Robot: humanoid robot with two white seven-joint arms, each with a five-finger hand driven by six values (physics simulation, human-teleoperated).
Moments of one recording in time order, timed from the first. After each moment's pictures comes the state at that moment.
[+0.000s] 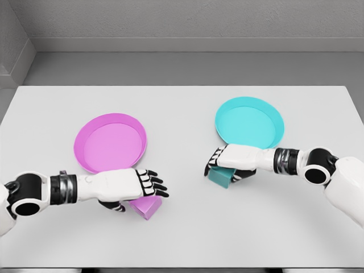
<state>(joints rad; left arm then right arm) -0.40 0.80 -0.85 -1.64 -0.56 -0.61 -0.29 -0.52 -0.59 0.77 -1.32 0.49 -0.61 0.45</state>
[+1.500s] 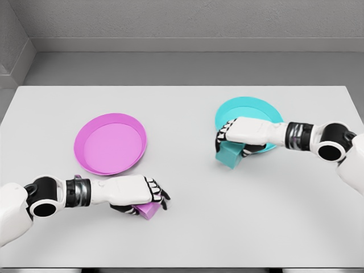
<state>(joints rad) -0.40 0.71 -0.88 -1.54 -0.56 -0.61 -0.33 -0.63 -0.64 0.75 -1.32 0.49 -0.61 0.46</state>
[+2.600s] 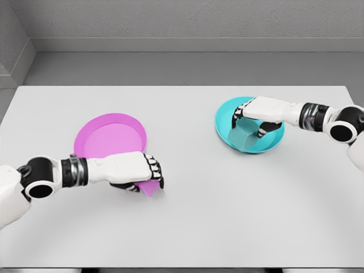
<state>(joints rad) -0.47 0.70 -0.80 -1.56 -0.56 -0.61 -0.34 -0.72 -0.60 0.71 -1.12 0.49 -0.61 0.45</state>
